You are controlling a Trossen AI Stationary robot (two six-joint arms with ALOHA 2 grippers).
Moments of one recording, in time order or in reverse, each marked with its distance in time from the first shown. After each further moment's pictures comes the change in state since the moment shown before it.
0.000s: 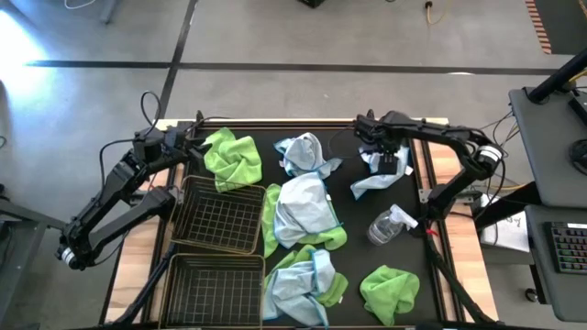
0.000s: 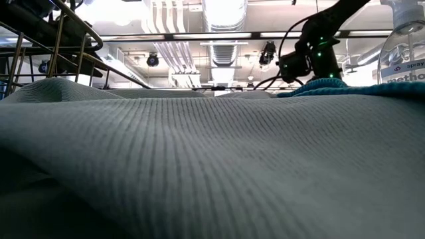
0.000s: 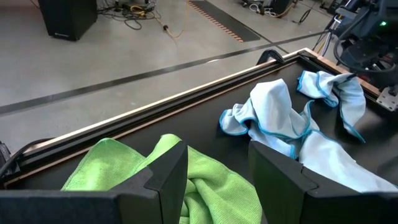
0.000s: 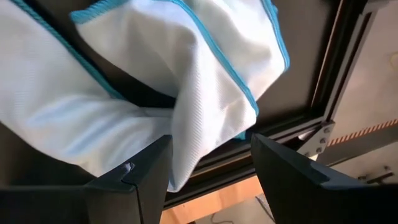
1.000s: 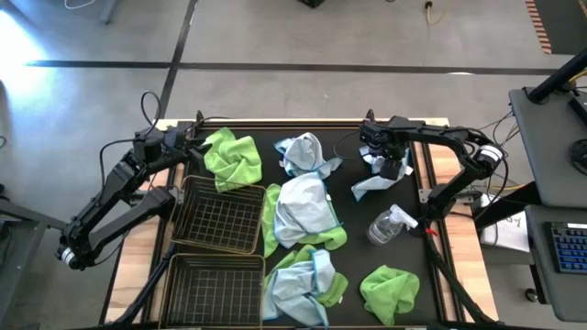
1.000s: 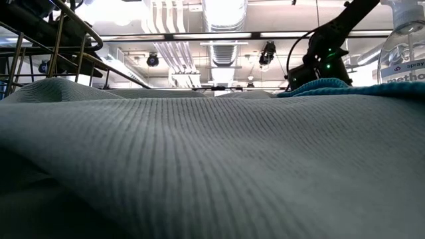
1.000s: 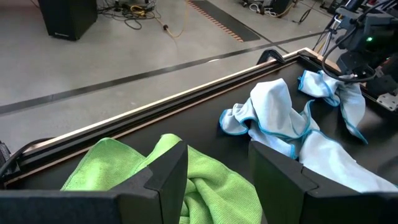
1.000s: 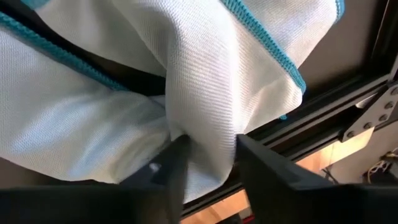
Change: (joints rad) left arm 0.000 0.000 -0.001 0.000 0.000 0.000; right arm -0.048 -0.001 -0.132 0.054 -0.016 0.169
